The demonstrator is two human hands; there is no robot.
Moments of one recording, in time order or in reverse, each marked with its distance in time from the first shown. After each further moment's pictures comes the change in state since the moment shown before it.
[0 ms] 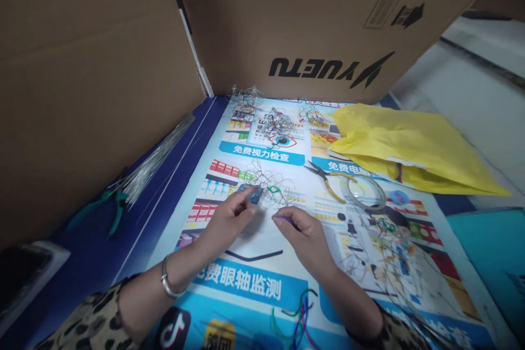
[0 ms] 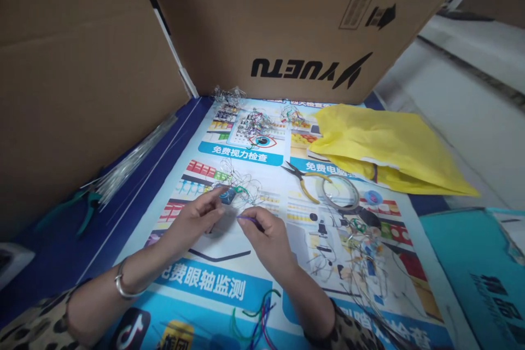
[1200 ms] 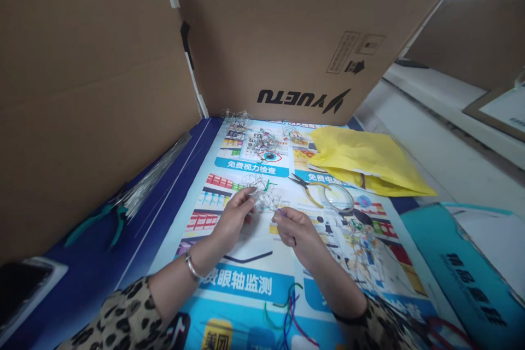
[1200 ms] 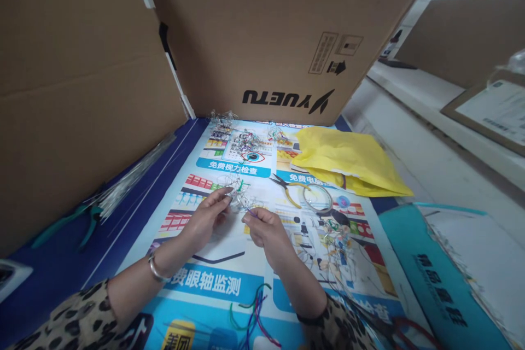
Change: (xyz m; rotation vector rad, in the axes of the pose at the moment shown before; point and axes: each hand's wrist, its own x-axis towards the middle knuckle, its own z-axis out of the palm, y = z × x) left_hand 0.019 0.012 0.026 -0.241 0.106 -0.079; right_hand 0.001 -0.023 -0.013 0.571 -0.091 0.286
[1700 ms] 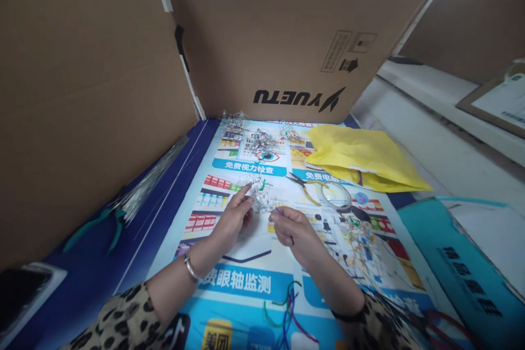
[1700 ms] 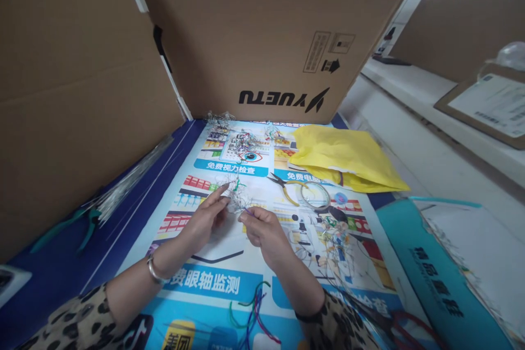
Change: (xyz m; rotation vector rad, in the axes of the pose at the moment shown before) left_hand -0.002 -0.001 0.002 0.013 -0.045 -0.040; right_hand -0.002 0.000 0.003 0.057 -0.030 0.006
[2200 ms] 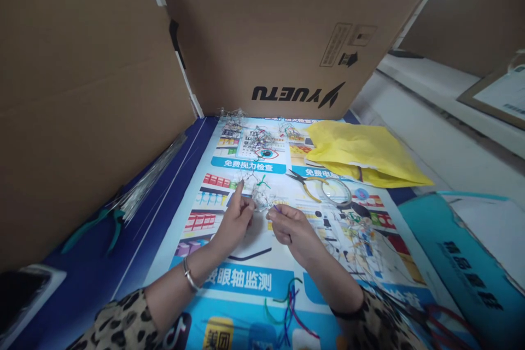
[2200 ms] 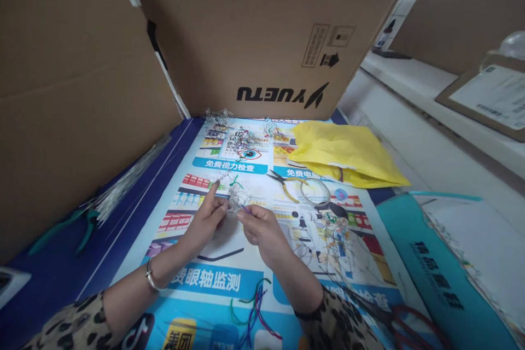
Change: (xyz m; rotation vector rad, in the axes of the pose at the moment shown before) left_hand -0.004 -0.017 -0.006 0.252 -0.060 0.259; right_hand 0.000 0.001 0.005 0.025 0.011 0.022
